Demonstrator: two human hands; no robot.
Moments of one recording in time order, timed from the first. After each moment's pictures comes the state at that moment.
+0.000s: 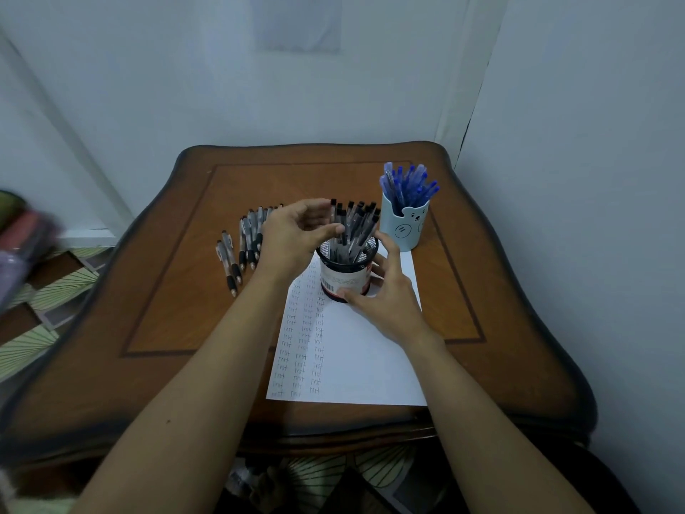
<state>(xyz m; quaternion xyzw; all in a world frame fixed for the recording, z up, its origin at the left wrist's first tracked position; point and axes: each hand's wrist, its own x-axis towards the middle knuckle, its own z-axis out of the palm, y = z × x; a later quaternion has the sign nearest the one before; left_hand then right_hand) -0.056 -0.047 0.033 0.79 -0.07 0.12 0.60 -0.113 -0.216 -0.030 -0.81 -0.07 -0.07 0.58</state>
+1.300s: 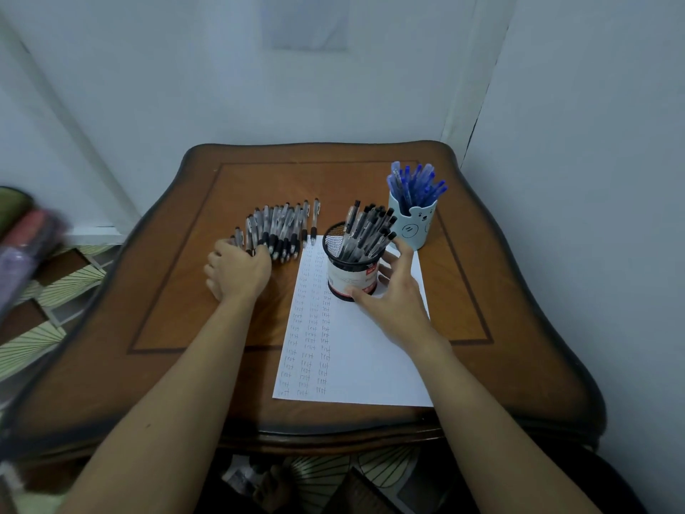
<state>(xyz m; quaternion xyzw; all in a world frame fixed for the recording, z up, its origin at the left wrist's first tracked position) -0.051 0.020 -0.013 0.88 0.29 0.10 0.37 -0.121 -0.211 -0.024 -0.82 -0.04 -0.07 0.57</state>
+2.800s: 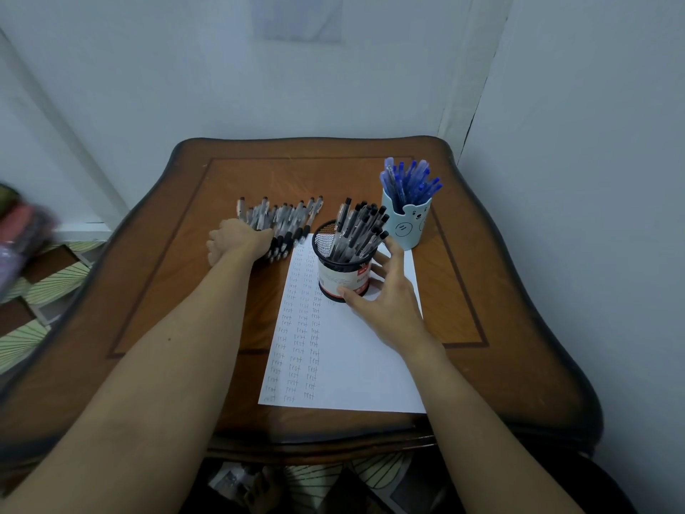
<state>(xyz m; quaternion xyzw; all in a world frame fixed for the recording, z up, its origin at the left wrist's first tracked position) 0.009 0.013 0.003 0.91 0.32 -0.02 0.28 -0.113 -0.217 -0.038 -0.81 -0.05 -0.07 0.57</state>
